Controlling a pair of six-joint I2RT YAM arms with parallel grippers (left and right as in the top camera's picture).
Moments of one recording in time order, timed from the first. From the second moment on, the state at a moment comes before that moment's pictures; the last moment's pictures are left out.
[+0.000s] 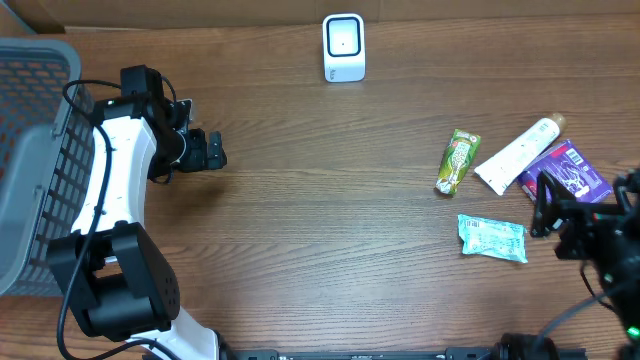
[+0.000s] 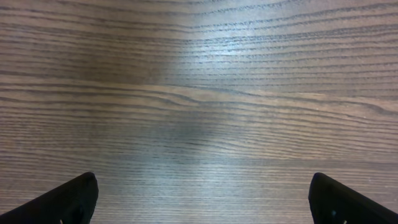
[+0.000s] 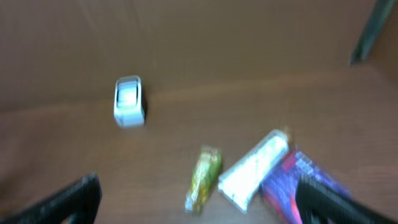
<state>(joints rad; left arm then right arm) 0.19 1.81 1.47 -1.07 0.11 0.06 -0.10 0.65 1.21 -0.92 -0.14 0.11</state>
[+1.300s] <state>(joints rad) 0.19 1.81 1.47 -1.07 0.10 0.06 0.04 0.01 0.02 -0.02 -0.12 0.09</state>
